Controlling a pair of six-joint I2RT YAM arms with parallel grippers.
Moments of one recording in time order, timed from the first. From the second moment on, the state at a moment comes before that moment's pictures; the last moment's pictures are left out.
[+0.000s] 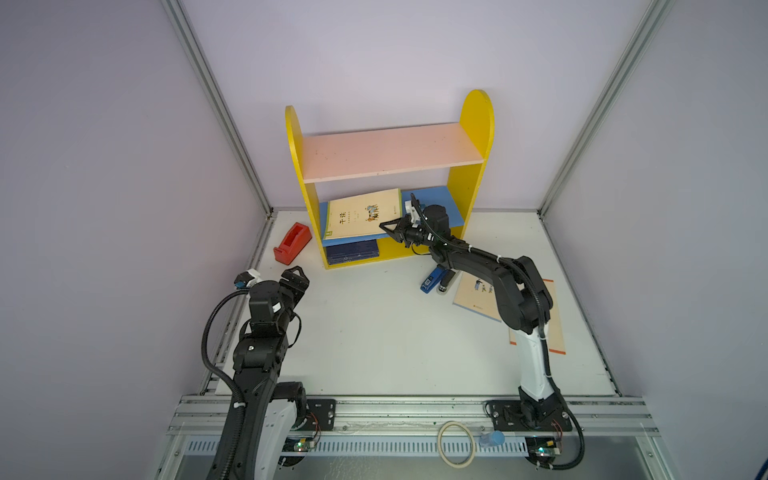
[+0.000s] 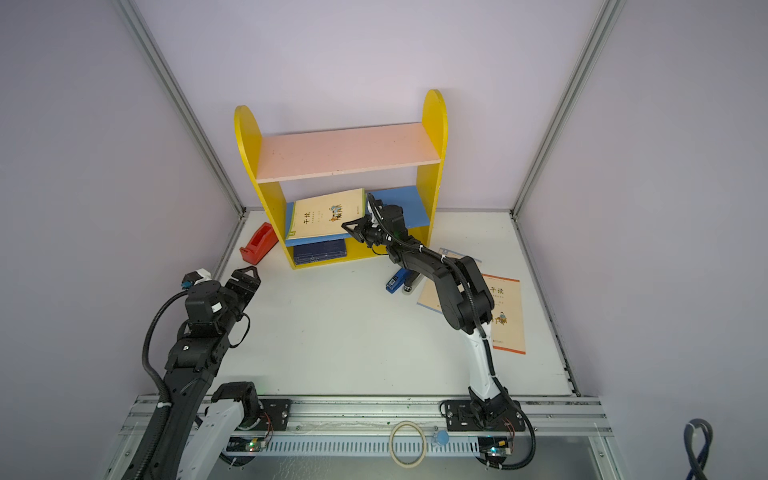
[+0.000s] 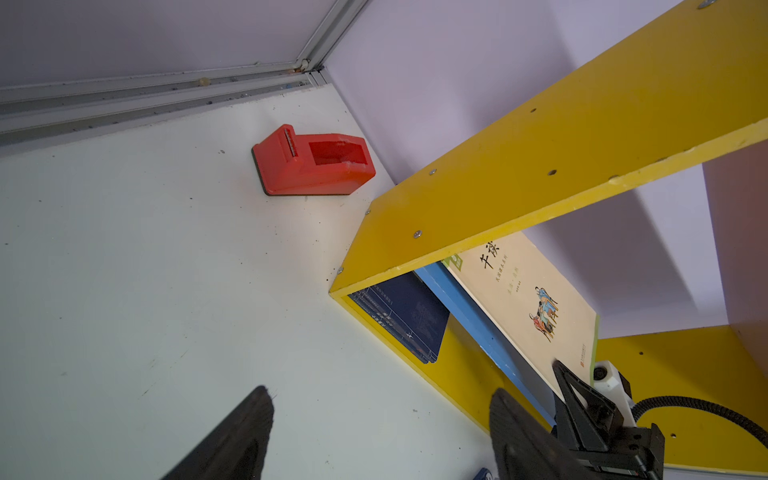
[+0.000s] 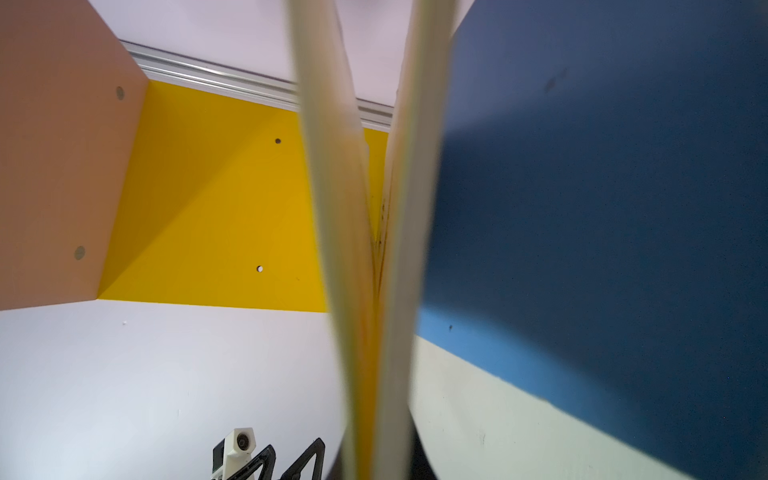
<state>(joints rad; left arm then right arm) 0.05 0.65 0.58 -0.26 -0.07 -0.93 0.48 2.21 1.63 0.37 -0.68 1.27</state>
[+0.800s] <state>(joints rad) 0.06 0.65 0.58 -0.26 -0.08 -0.93 0.43 2.42 2.12 -0.24 -0.80 1.05</state>
